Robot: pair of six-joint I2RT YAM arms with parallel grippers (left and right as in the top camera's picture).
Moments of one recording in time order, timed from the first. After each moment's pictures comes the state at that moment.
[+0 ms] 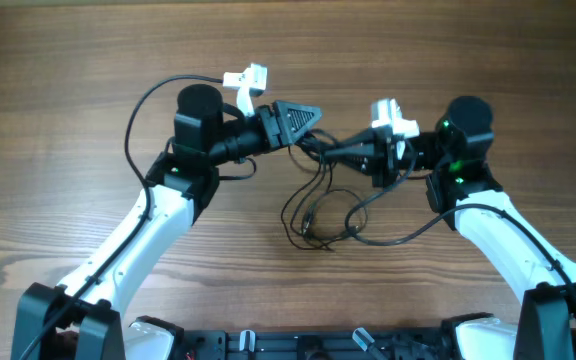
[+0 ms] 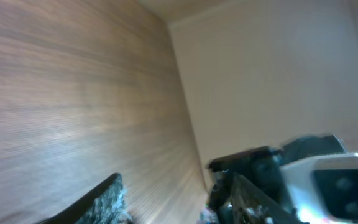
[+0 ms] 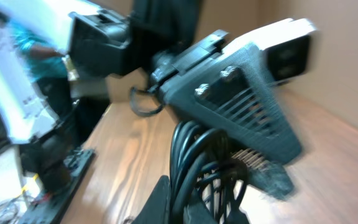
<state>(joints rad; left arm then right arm) -0.34 1.45 0.87 0.26 0.78 -0.94 0.17 1.45 0.72 0.68 -1.35 0.06</state>
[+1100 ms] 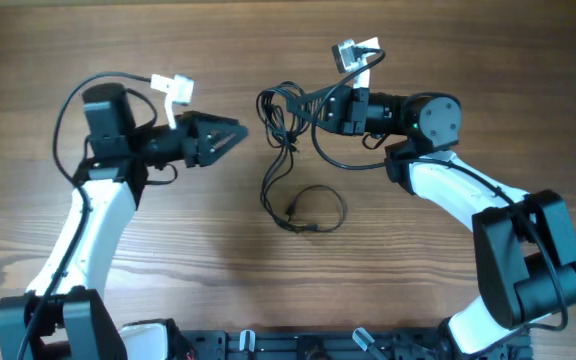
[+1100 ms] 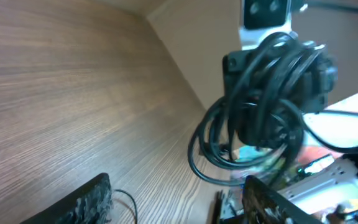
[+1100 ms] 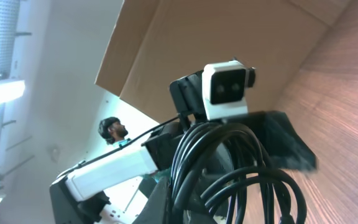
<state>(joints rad) 0.07 1.46 0.87 -0.05 1.29 -0.26 0.32 1.77 0.93 1.41 -1.18 1.59</state>
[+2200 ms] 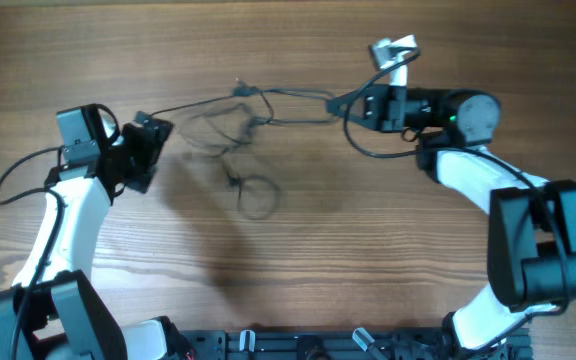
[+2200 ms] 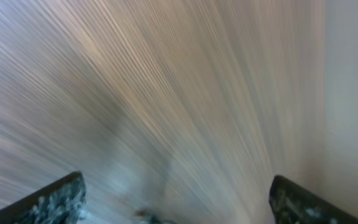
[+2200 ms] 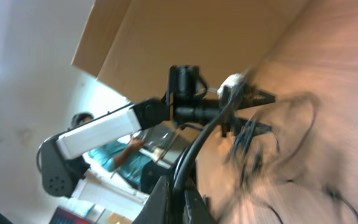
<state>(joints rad) 0.26 1.50 0.89 -0.39 0.38 -0.88 0.10 1.82 0.92 1.48 -1.43 1.57</state>
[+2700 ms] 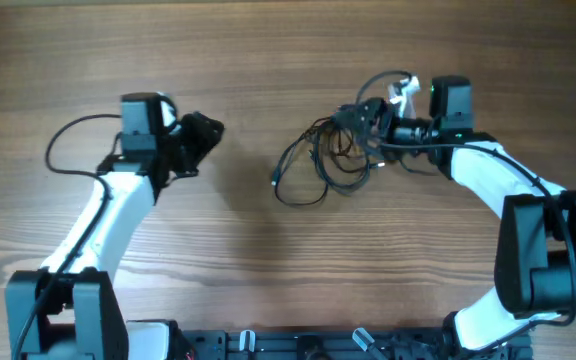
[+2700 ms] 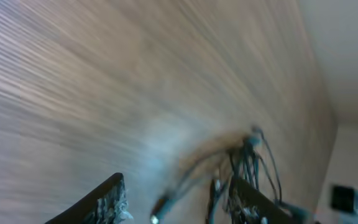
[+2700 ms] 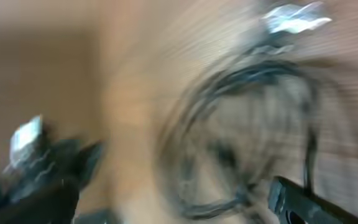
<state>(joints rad) -0.04 1.52 0.88 -0.24 0.41 -0.80 0.06 1.78 0.94 -0.10 -0.82 0.70</state>
